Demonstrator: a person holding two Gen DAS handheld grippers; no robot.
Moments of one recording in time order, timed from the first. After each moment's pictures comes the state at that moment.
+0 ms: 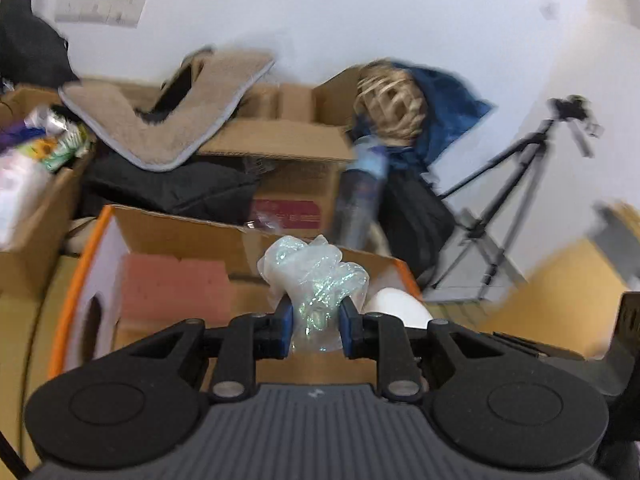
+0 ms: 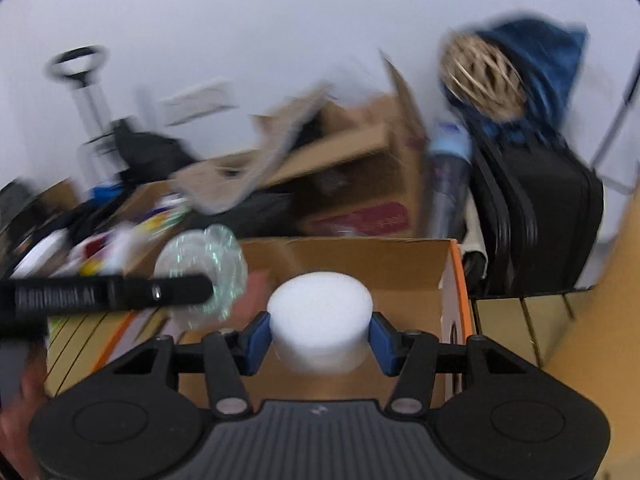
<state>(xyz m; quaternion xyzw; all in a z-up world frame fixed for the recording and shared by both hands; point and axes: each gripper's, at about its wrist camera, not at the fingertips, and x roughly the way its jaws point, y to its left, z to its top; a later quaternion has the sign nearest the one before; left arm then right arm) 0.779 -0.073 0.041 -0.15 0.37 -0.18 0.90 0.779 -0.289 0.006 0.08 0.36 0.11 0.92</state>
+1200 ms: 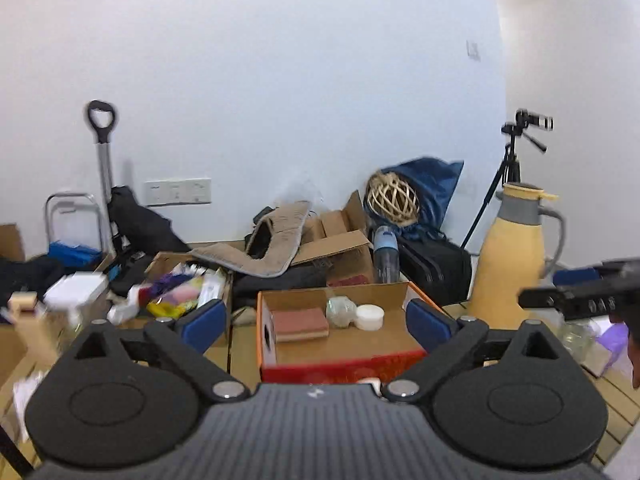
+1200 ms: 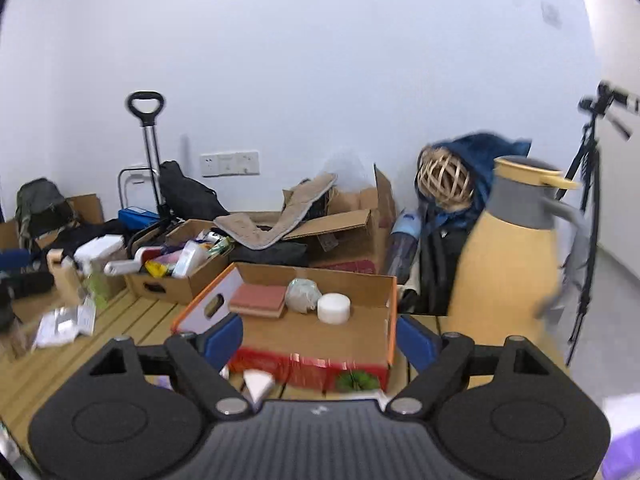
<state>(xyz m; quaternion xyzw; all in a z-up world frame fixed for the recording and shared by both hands) 0.412 0.005 0.139 0.01 0.14 -0.11 0.98 0.483 -0.316 0.100 0.00 0.21 0.10 0.97</state>
